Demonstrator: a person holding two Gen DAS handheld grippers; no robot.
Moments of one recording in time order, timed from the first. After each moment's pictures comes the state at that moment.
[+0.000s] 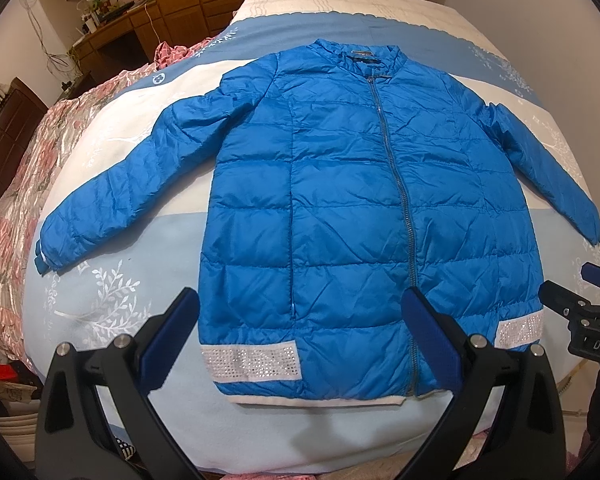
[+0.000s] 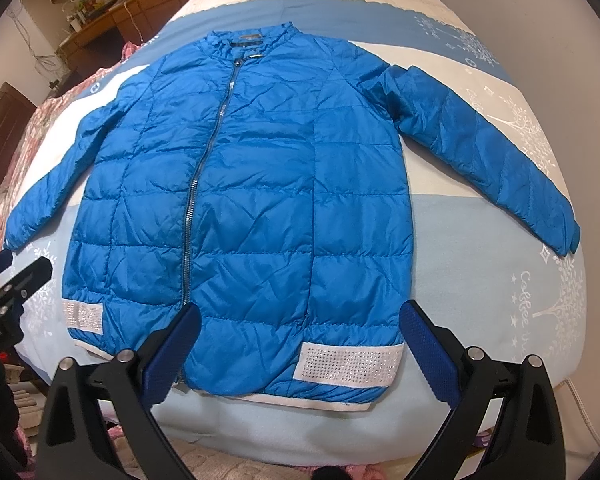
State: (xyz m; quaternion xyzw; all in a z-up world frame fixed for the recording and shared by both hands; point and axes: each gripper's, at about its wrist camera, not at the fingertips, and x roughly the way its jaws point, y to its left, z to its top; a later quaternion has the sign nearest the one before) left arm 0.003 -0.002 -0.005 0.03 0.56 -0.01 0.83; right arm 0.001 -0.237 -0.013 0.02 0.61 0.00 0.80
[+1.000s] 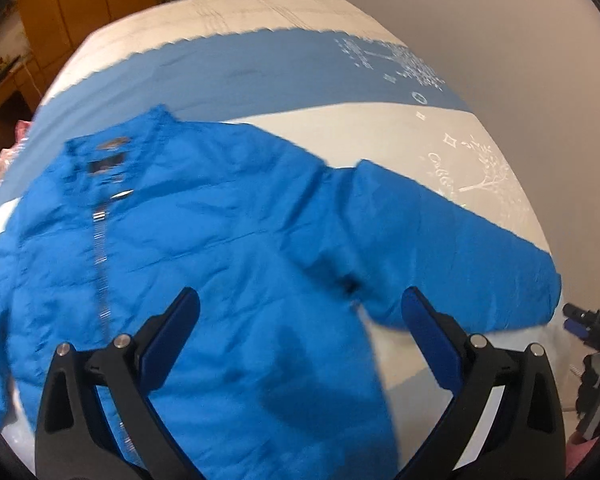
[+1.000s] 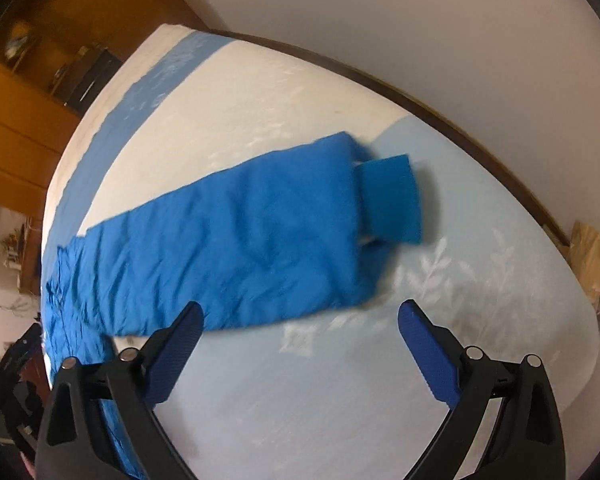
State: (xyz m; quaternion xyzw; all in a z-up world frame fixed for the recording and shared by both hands) left arm 0.216 -0.300 -0.060 0.05 0.55 -0.18 0.81; right arm 0.002 -0.688 -0.098 0.36 0.53 -0.17 0.75
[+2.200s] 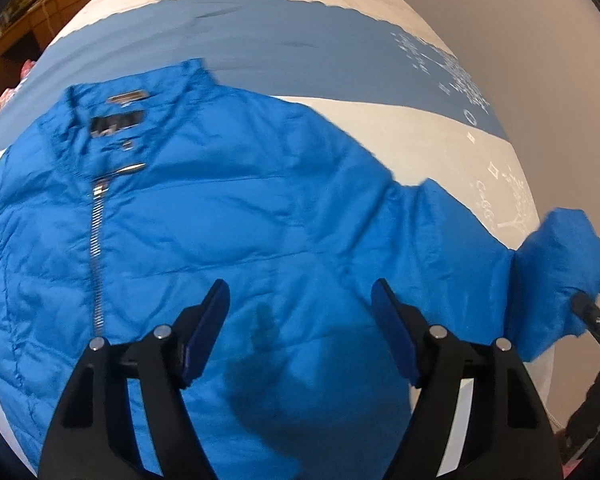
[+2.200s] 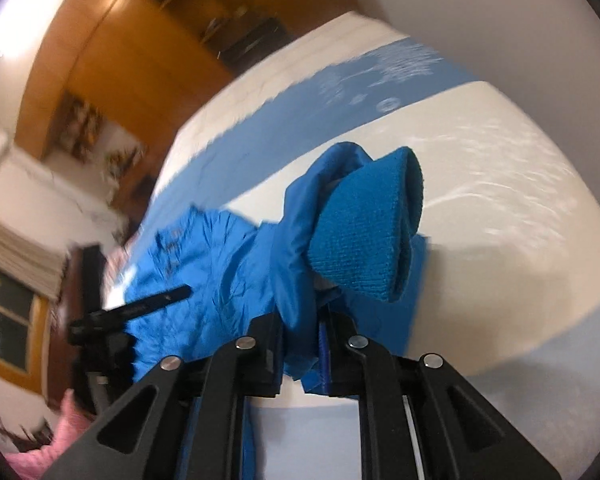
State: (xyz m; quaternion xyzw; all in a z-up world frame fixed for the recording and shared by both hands) left arm 0.270 -0.234 -0.089 -0.03 0.60 -0.14 0.79; right arm 0.144 -0.568 -0.027 0.27 0.48 0.08 0.83
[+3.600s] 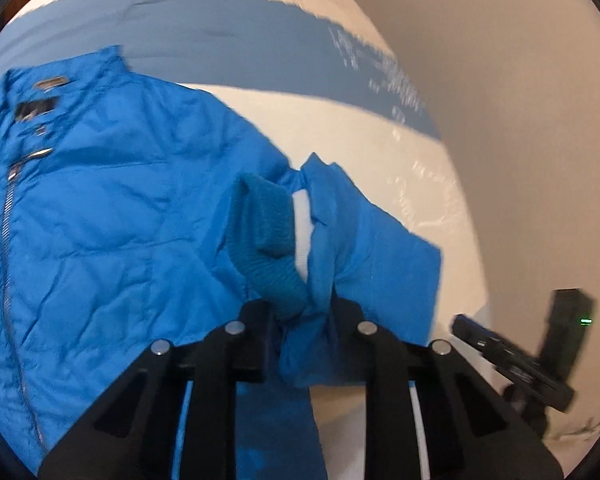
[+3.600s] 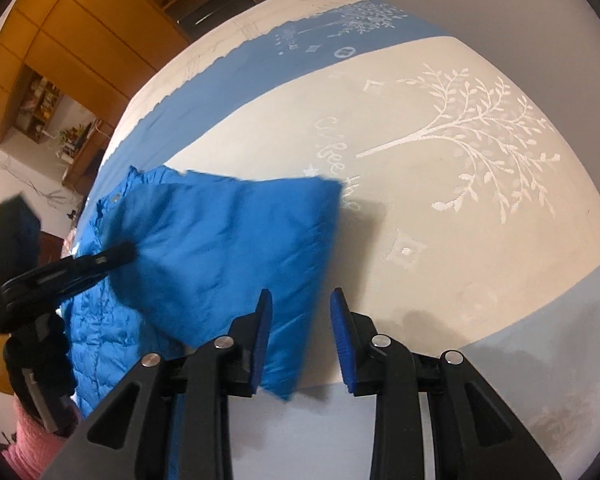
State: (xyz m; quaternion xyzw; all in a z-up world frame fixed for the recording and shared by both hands) left arm 0.254 -0.278 -0.088 -0.13 0.59 -0.24 0.76; right arm 0.125 -0.576 -0.081 0.25 0.53 0.02 0.81
